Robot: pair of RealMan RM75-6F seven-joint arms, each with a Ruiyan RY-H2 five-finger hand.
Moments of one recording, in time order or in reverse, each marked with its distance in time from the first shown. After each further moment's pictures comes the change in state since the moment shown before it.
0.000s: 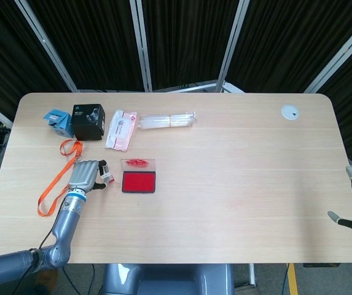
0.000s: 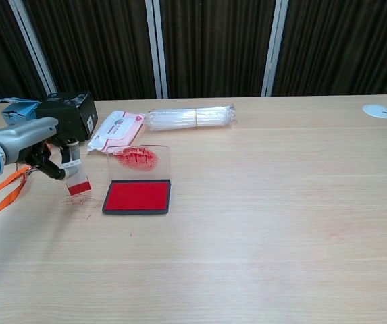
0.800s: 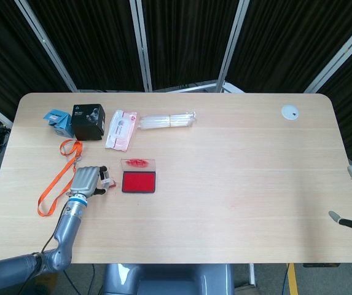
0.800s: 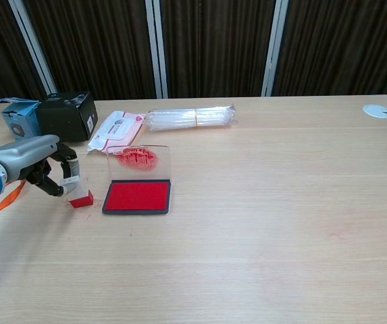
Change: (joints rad) left arm 0.031 -0.050 0.025 0.067 0.037 -0.013 -0.012; right arm -0.002 0.009 0.002 -0.006 0.003 0.000 0.011
